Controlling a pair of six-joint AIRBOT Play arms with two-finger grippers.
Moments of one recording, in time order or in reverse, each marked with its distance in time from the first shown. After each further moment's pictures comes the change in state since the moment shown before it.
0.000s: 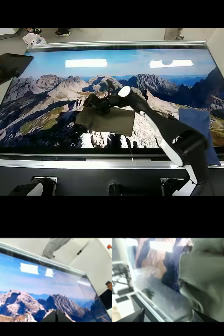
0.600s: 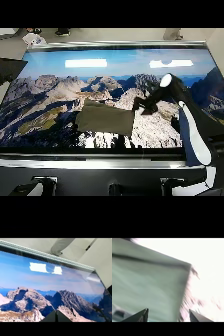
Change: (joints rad) left arm 0.018 0.045 0.000 0.085 -0.050 -0.009; right arm -0.424 0.172 -0.135 -0.602 0.529 0.026
